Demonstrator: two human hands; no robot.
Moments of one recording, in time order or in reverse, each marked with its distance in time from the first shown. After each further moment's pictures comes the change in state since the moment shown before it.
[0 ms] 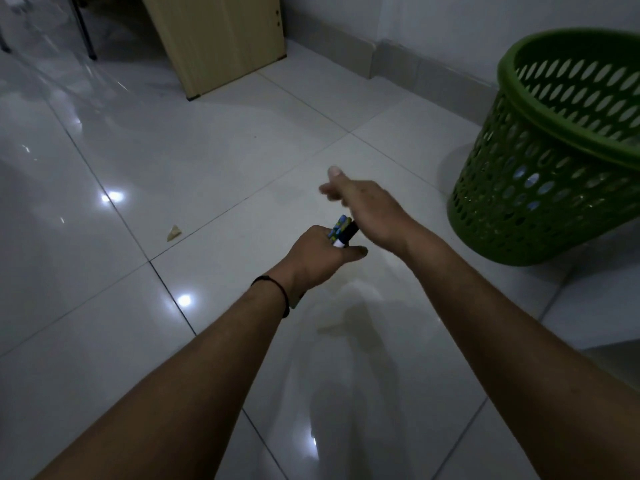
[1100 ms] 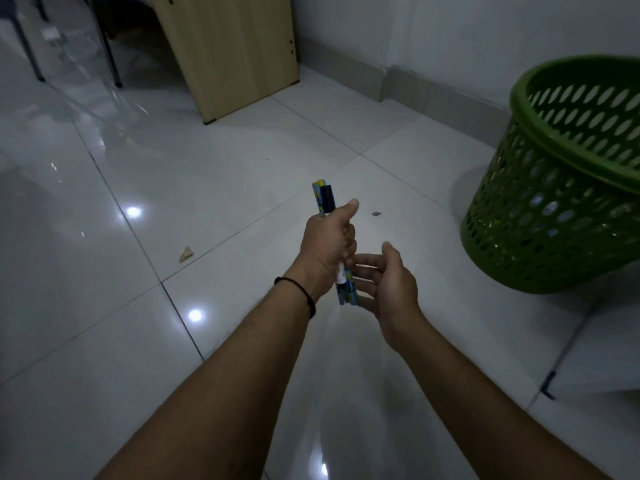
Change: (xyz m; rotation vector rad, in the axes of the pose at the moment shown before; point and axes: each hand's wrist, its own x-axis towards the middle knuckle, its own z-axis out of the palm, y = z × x) left_hand 0.021 0.049 -0.009 -0.877 0.152 -0.072; right_hand -0.021 0.046 0.046 0.848 0.245 0.453
